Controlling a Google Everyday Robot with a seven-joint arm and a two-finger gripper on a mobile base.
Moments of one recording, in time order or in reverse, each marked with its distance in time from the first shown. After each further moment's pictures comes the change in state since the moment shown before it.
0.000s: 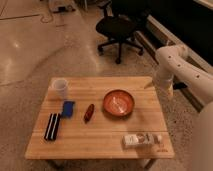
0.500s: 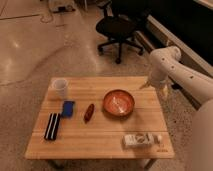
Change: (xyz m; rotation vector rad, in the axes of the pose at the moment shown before) arm -0.012 -0.025 0.015 0.005 0.017 -0.041
